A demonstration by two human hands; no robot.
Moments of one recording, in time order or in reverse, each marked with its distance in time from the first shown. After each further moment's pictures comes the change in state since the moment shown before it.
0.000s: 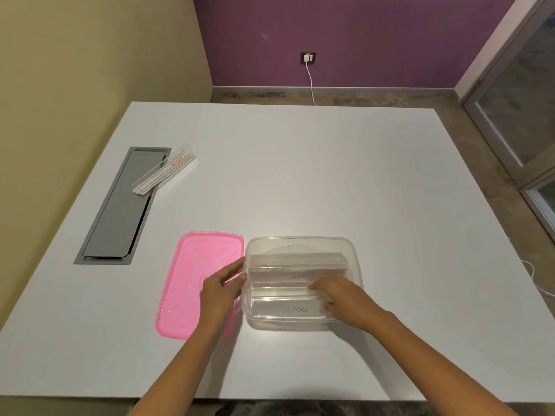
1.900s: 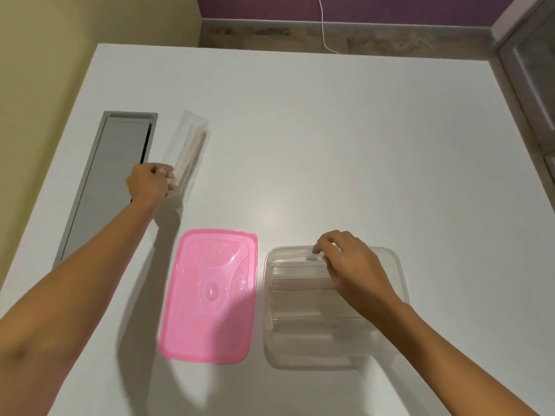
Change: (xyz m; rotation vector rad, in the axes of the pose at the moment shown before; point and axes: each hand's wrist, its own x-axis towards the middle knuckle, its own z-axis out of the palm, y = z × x) left_hand 0.267 0.091 -0.097 0.424 0.357 0.029; right_hand 0.076 -0.054 -0.038 -0.202 0.442 -0.123
